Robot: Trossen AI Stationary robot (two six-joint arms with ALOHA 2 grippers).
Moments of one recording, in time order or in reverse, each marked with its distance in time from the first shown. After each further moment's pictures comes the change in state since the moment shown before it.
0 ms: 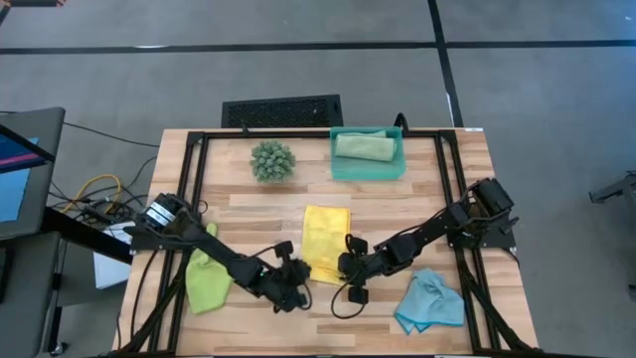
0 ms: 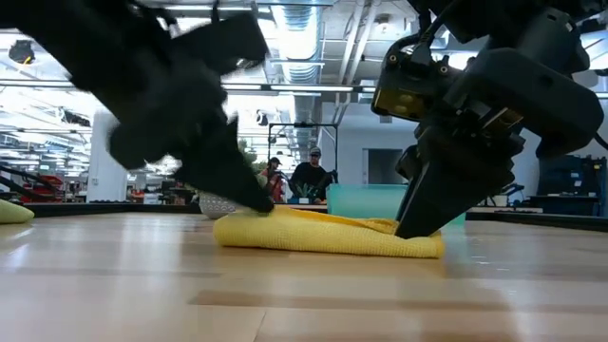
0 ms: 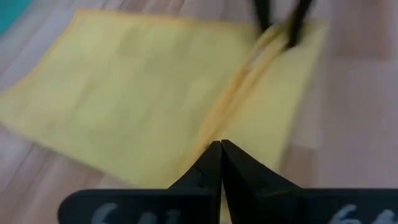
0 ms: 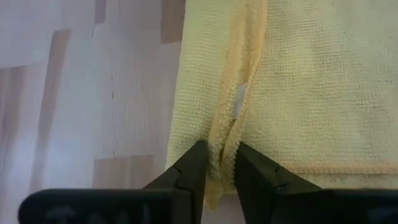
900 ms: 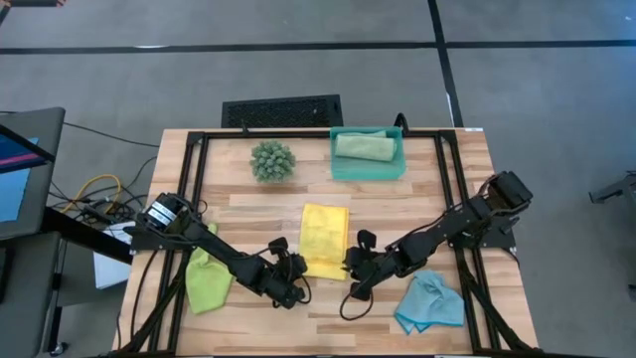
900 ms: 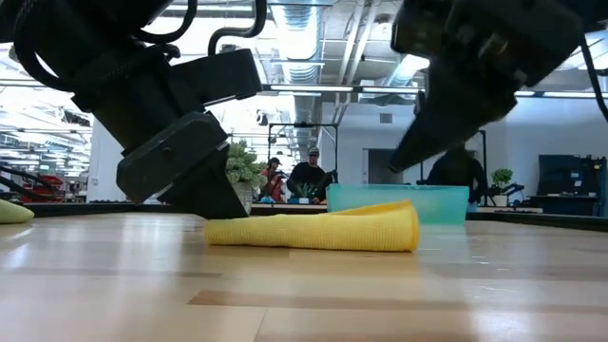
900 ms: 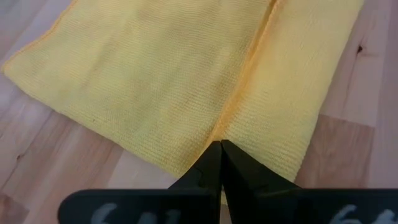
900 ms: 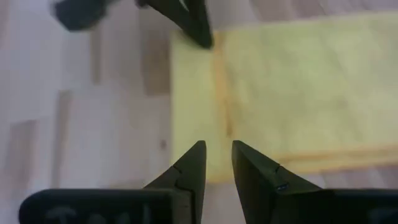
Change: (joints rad) left arm 0.008 0.000 0.000 -0.109 -0.004 -0.108; right arm 0.071 -0.143 0.009 -0.079 0.236 0.070
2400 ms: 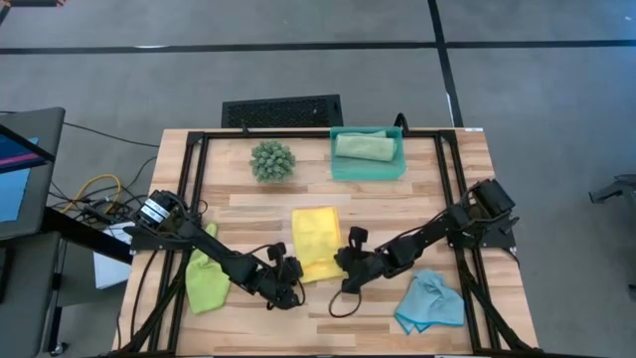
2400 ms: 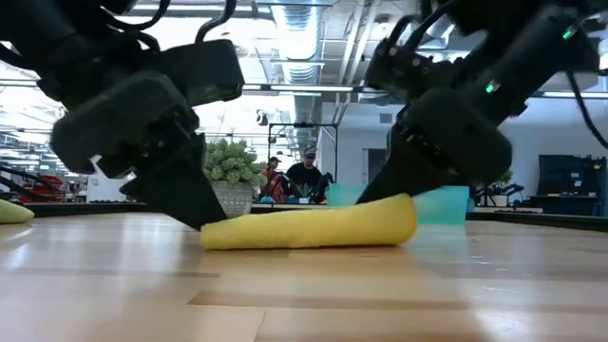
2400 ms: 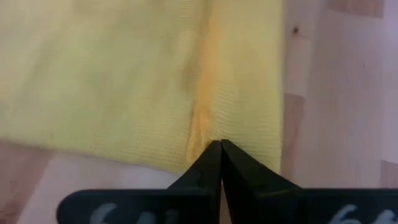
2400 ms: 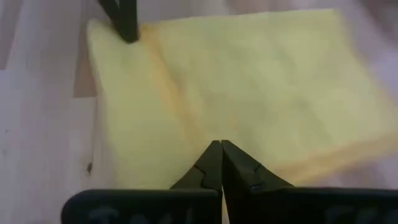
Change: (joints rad) left arm -0.022 -0.051 -0.074 0.102 0.157 -0.021; right arm -0.023 0.128 -0.001 0.113 0.153 -0.179
